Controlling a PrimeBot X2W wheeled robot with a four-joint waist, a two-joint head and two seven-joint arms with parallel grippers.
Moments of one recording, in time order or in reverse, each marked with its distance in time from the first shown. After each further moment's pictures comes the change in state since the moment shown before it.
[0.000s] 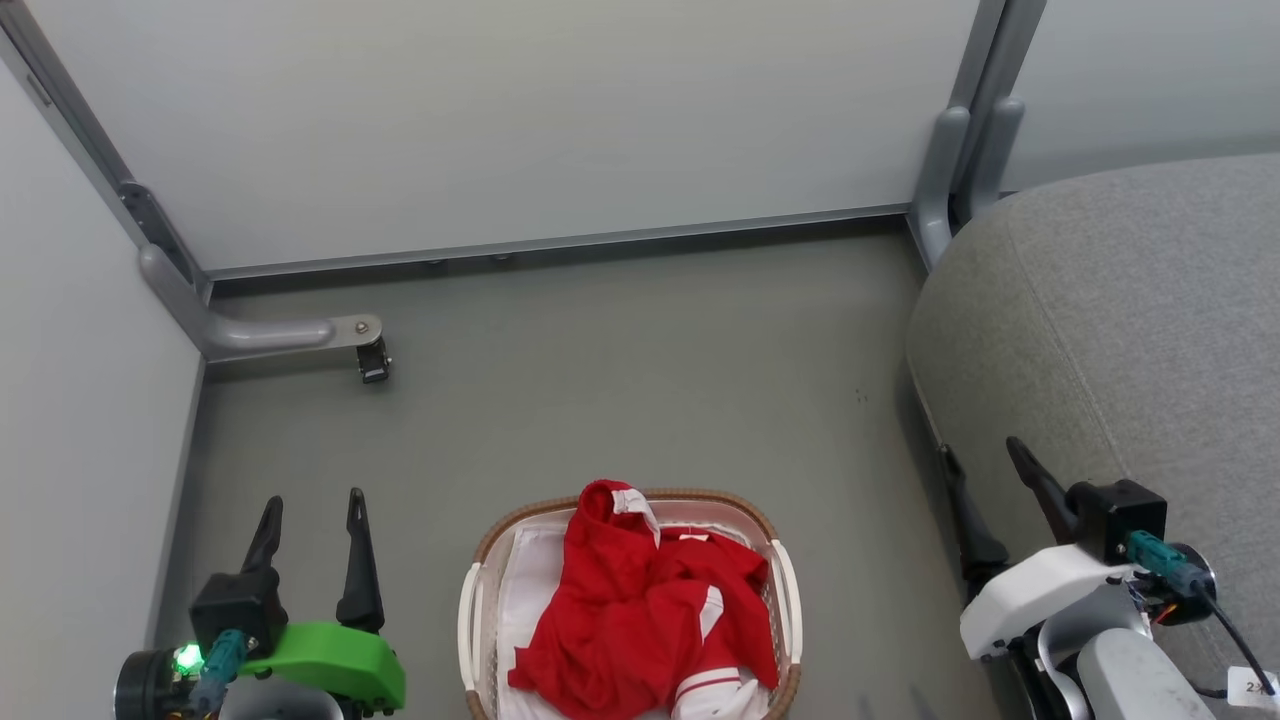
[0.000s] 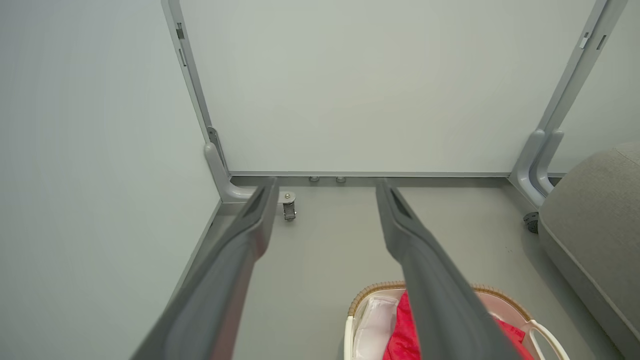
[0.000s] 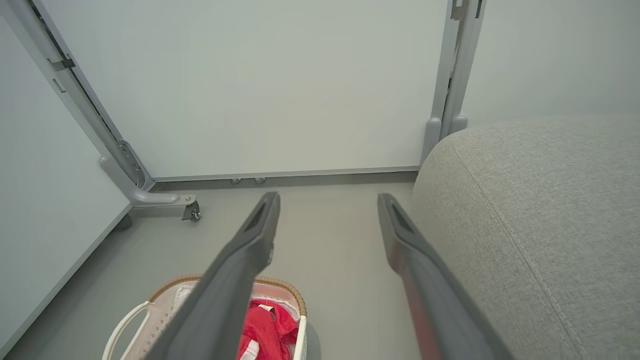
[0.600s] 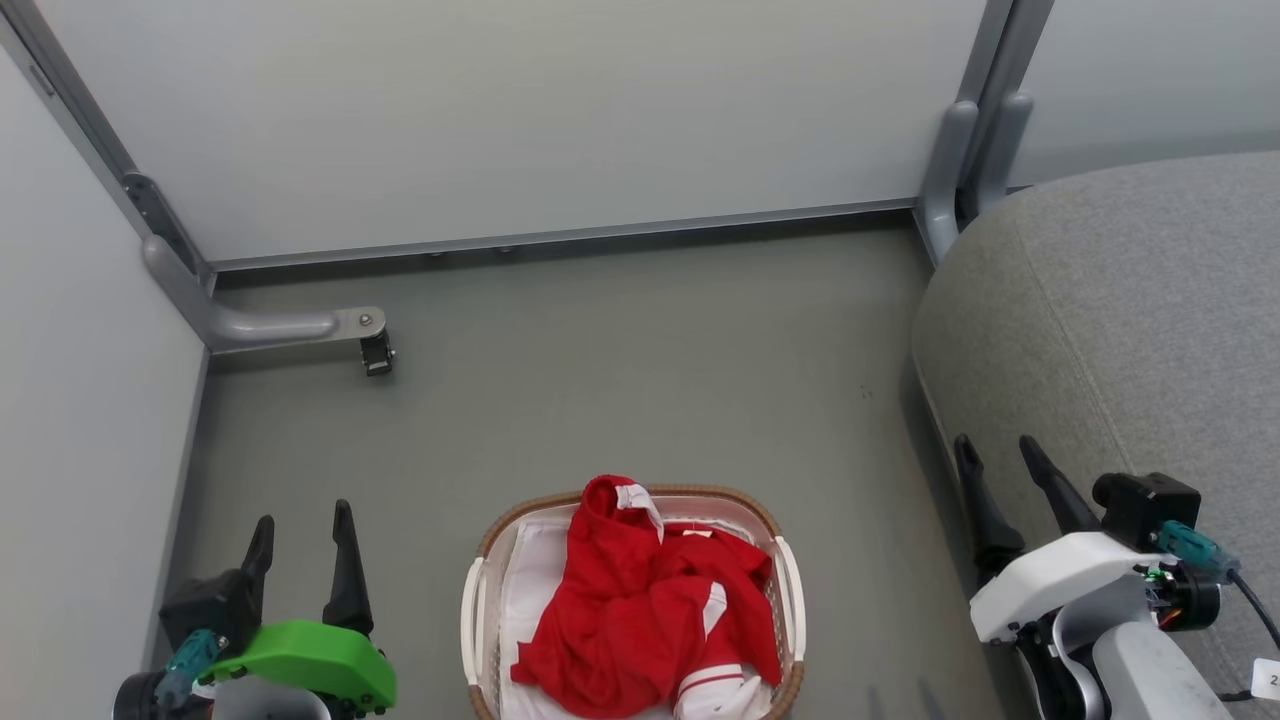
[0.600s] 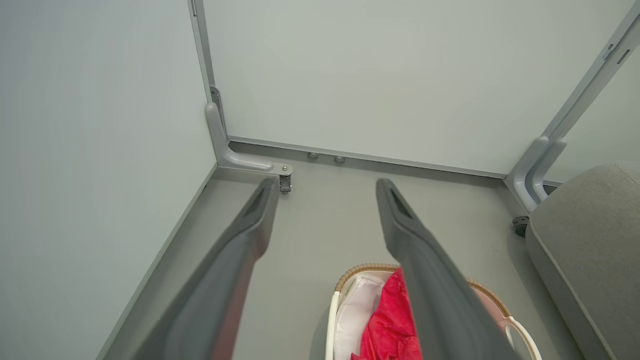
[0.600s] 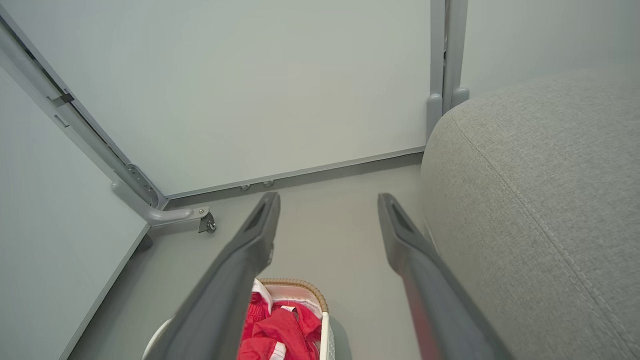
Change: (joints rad) left arm -0.001 0.020 -0.019 0.022 -0.157 0.018 0.039; right arm -0.002 -0.002 -0.009 -0.006 0.151 0.000 0.038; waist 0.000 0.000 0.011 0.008
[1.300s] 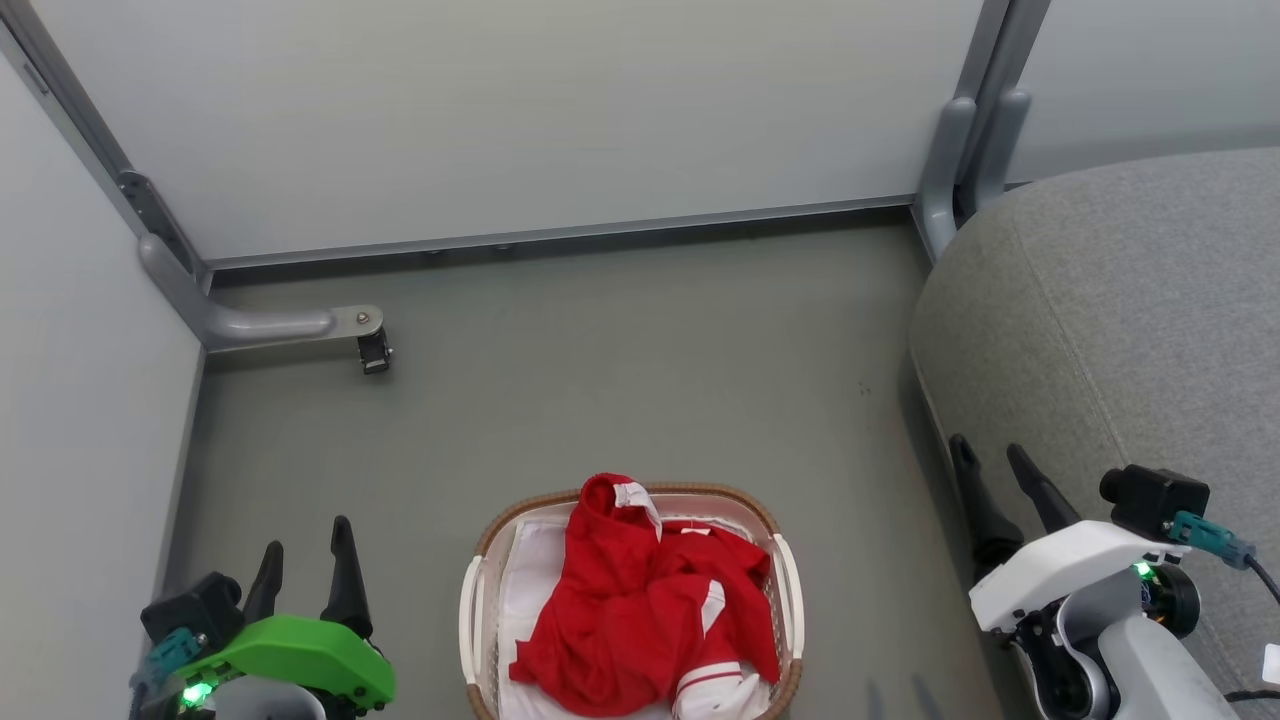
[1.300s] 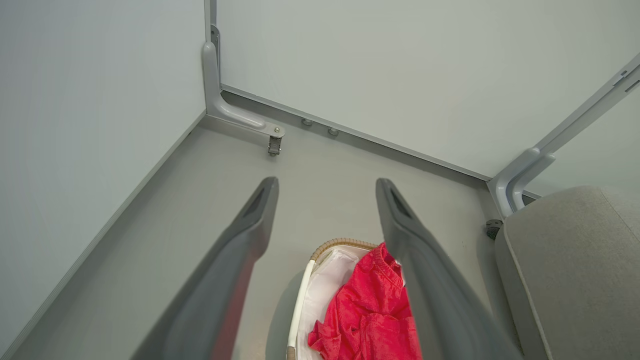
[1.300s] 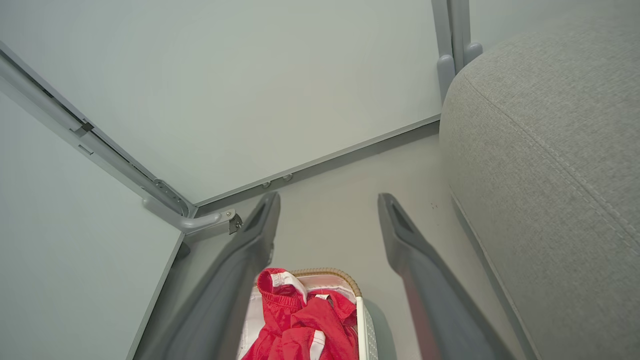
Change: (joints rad) left arm -0.022 0.004 -0.018 0.056 -0.211 0.009 0.052; right arm -0.019 -0.021 0.043 0.015 0.211 0.000 0.053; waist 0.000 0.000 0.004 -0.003
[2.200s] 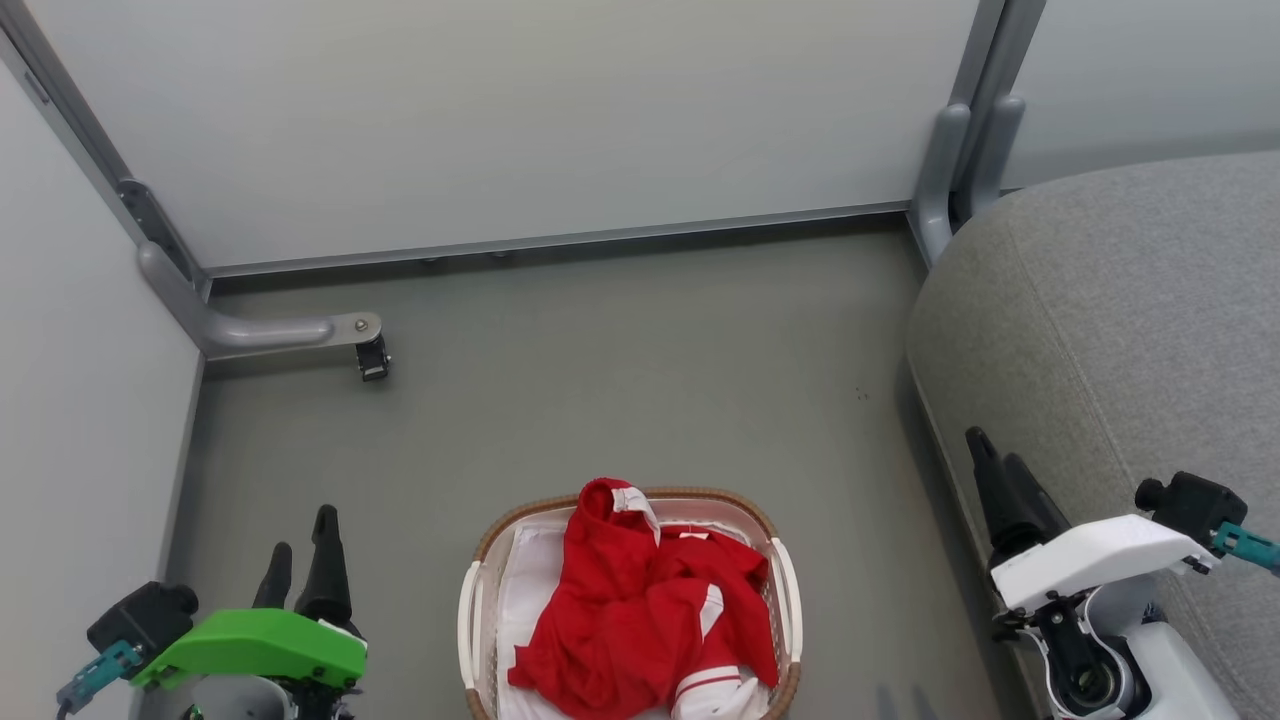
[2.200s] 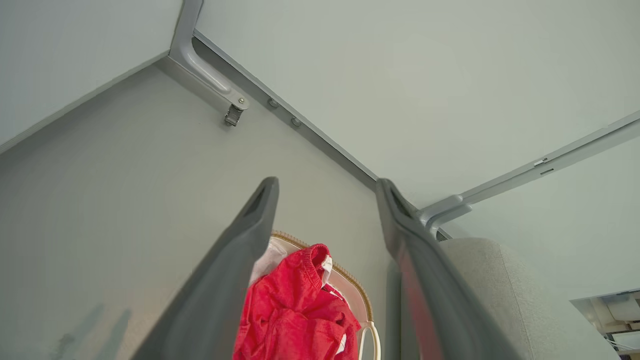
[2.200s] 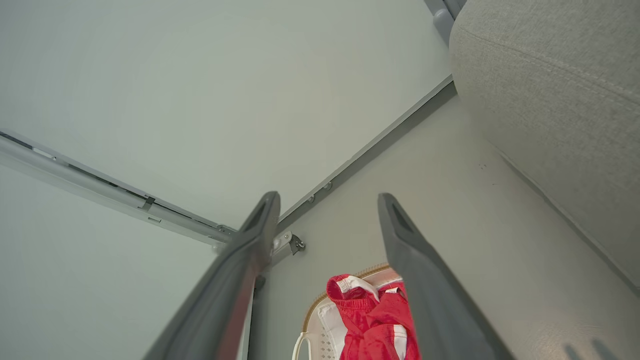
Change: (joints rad) left arm -0.004 -0.037 0.092 -0.021 -0.316 -0.088 0.084; right arm 0.028 0.021 -0.047 -0.064 0.344 0.000 0.084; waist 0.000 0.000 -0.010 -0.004
